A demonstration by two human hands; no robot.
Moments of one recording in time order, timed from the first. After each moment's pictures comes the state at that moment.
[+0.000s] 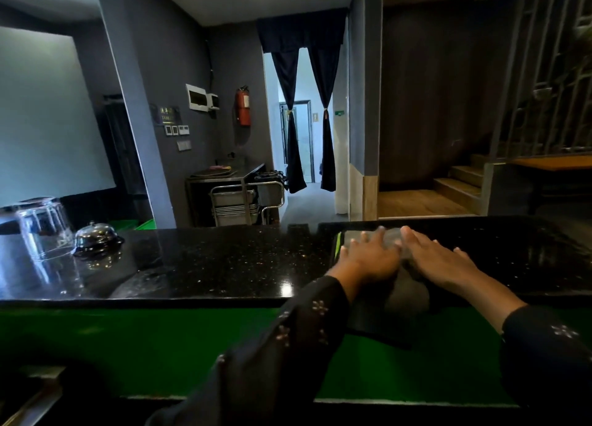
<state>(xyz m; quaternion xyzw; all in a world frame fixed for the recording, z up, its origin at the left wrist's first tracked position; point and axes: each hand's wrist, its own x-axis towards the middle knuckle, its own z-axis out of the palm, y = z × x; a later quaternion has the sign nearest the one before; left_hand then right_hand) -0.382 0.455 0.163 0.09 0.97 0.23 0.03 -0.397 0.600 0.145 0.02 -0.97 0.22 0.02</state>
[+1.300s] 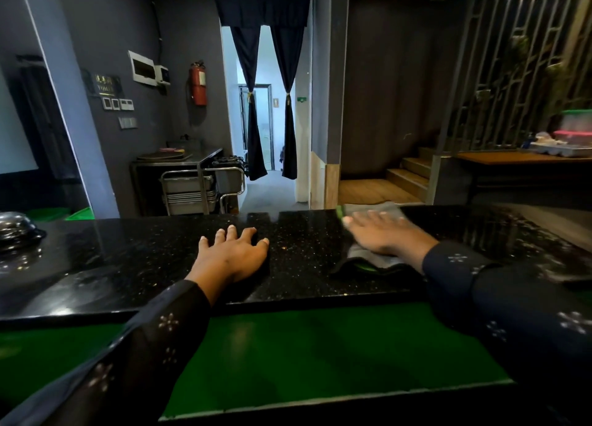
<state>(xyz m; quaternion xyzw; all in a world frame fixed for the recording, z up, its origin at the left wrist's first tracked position) -0.407 0.285 0.138 -0.05 0.99 0.09 -0.02 -0.464 0.547 0.150 0.05 -1.00 0.05 -0.01</state>
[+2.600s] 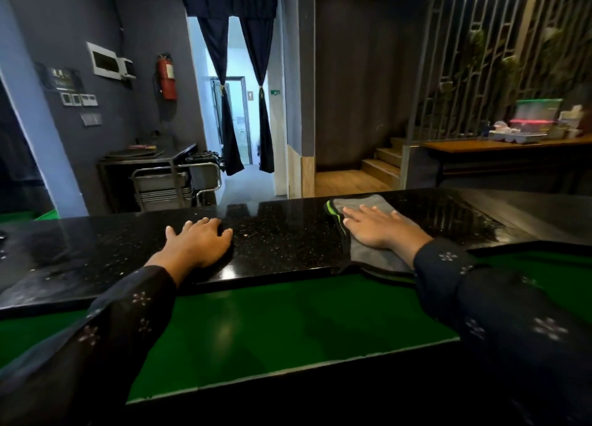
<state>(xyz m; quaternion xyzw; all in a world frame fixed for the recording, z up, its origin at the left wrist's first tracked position) -0.395 0.295 0.147 -0.03 1.00 0.07 -0.06 -0.411 0.615 0.149 0.02 -1.00 0.07 -0.02</state>
